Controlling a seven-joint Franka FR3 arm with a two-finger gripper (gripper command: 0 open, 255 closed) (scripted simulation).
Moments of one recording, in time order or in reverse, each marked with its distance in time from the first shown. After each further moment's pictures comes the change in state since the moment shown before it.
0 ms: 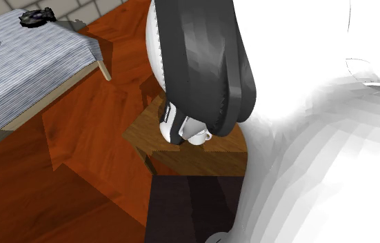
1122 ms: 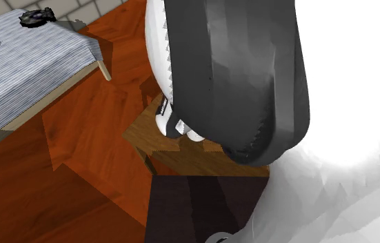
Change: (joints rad) arm -0.060 -0.109 0.071 -0.033 0.058 -0.079 -0.053
